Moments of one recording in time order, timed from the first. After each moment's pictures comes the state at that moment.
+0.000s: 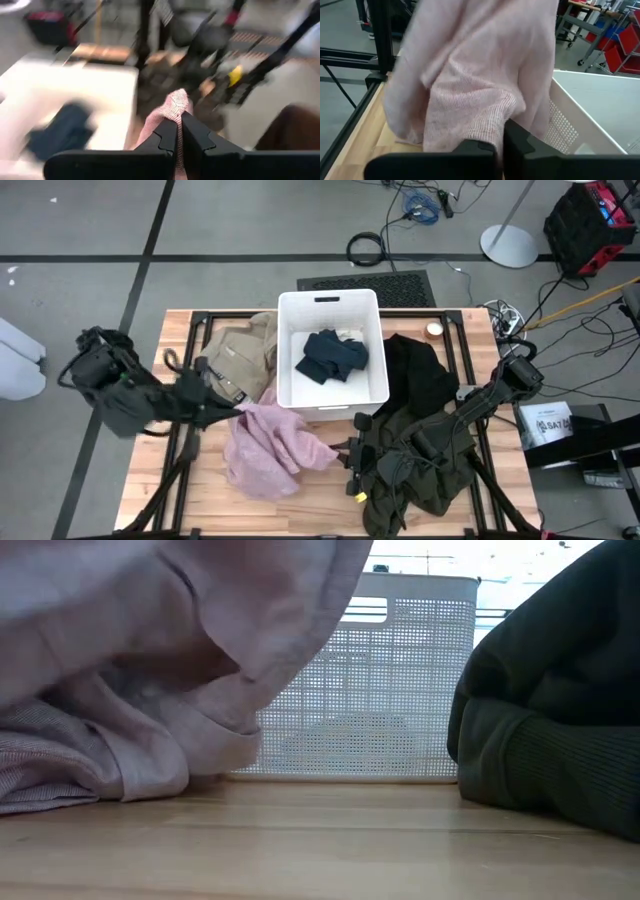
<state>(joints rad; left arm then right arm) -0.77 1.31 1.91 -1.21 -0.69 -0.54 0.58 1.67 1.16 0.17 0.76 0.07</state>
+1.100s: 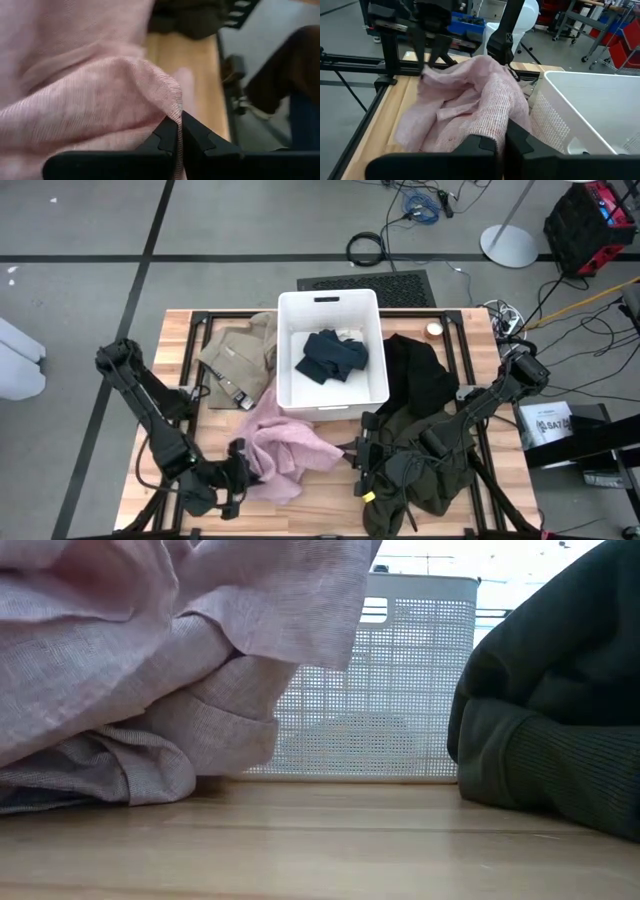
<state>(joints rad) -0.94 1.36 0.98 -0.43 -0.59 -0.79 0.61 1.61 1.16 0.09 0.77 0.12</state>
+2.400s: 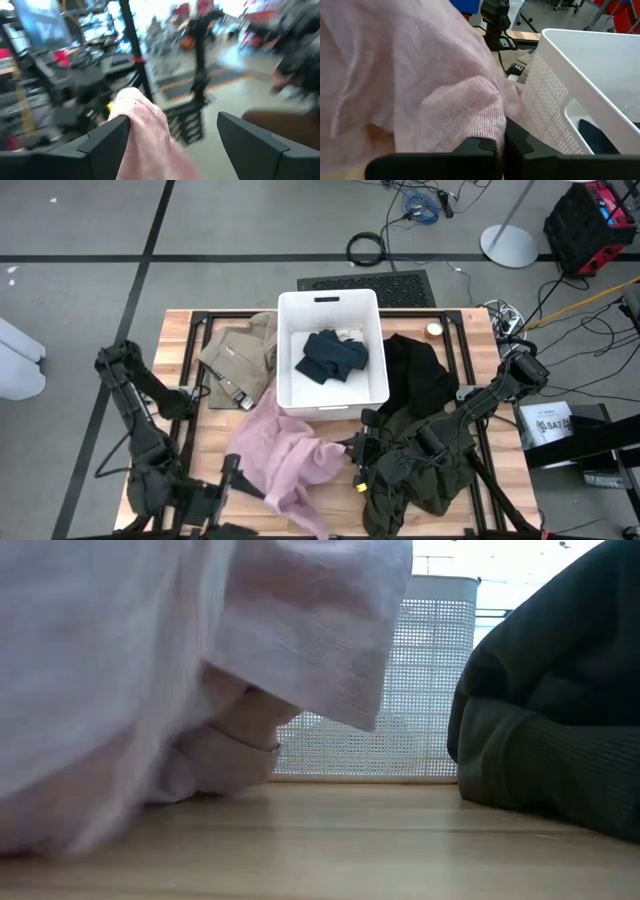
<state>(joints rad) -1.01 1.39 1.21 0.13 -0.73 0.18 0.58 1.61 1.16 -0.10 0.73 0.26</state>
